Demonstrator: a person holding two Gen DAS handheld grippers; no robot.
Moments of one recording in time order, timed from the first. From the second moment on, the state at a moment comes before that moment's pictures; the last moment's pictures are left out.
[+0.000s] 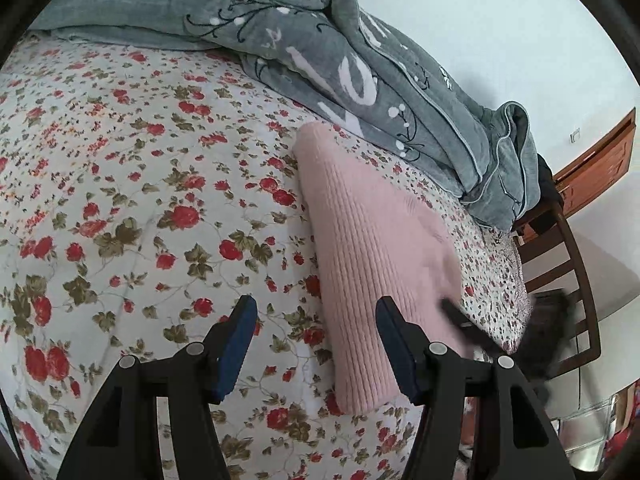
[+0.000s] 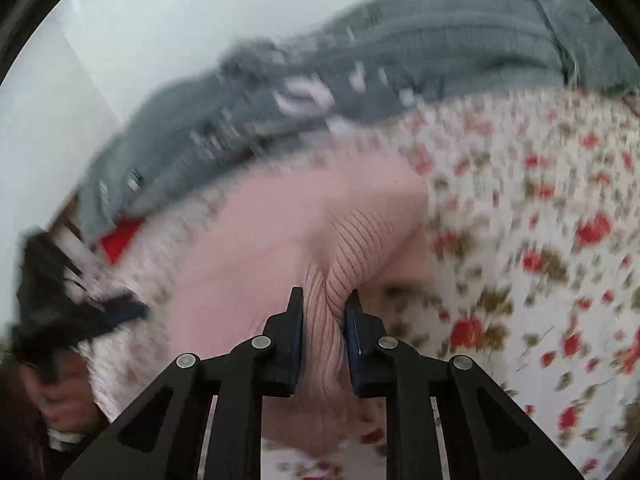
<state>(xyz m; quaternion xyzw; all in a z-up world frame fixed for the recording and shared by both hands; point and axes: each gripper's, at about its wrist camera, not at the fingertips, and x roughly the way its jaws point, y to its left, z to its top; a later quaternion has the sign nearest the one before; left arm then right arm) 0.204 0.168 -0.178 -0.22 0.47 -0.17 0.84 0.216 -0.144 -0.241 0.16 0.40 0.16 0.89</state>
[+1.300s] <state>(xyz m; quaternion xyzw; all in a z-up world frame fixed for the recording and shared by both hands) 0.181 0.077 -0.206 -0.08 0.48 -0.13 0.86 0.147 -0.161 -0.223 0.07 0.34 0.15 0.93</state>
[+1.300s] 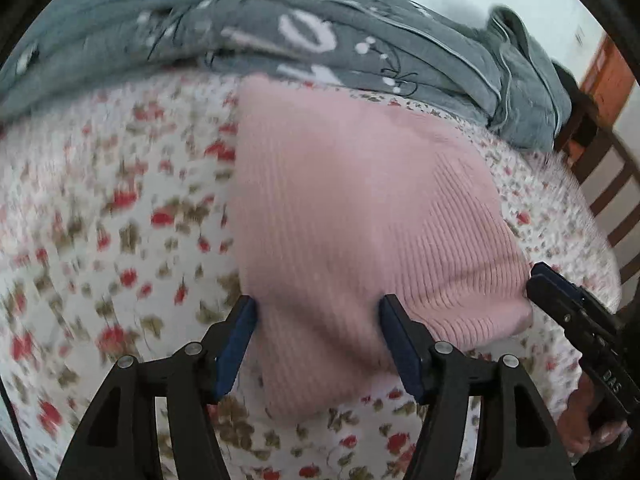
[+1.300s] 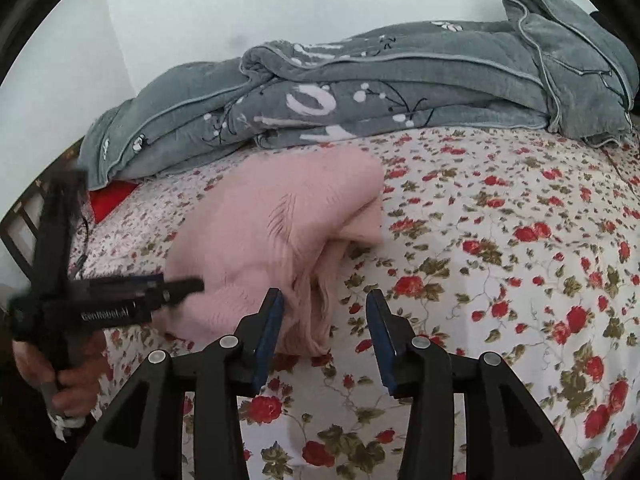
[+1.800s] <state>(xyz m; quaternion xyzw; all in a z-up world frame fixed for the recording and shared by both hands) 0.227 0.099 -0.147 -0.10 0.39 -0.17 0.90 0.222 -0.137 -0.180 0.04 0.27 0.20 0.94</state>
